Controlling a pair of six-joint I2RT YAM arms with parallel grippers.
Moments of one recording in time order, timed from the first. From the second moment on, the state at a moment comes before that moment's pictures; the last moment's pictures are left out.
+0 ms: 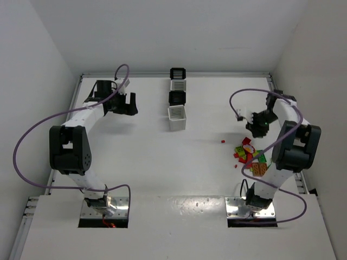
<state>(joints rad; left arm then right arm) -0.01 1.69 1.21 -0.32 0.35 0.09 -0.29 1.78 1.23 -1.02 -0.30 -1.65</state>
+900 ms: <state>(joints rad) 0.01 1.69 1.29 -0.36 0.25 0.03 0.27 2.65 2.29 0.33 -0.53 0.16</state>
